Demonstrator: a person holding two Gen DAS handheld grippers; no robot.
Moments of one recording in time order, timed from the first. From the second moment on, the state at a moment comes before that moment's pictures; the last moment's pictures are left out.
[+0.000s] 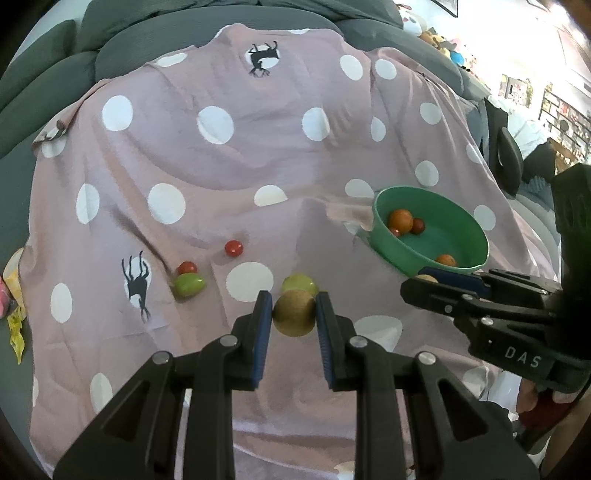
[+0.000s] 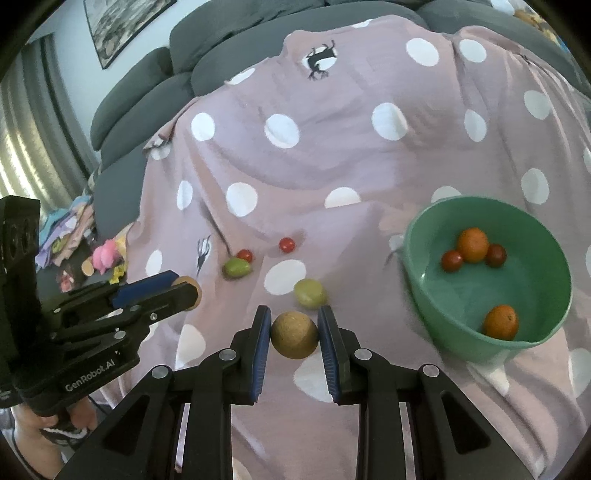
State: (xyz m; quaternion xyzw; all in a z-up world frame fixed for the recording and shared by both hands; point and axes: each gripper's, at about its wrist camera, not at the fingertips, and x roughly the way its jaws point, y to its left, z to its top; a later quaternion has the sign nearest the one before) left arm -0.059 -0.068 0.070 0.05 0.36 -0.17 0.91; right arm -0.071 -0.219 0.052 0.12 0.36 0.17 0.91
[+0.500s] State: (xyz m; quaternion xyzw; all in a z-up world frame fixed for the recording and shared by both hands) left arm -0.042 -0.114 0.066 0.07 0.36 -0.21 0.91; right arm -0.067 -0.265 0.041 0.15 0.35 0.13 0.92
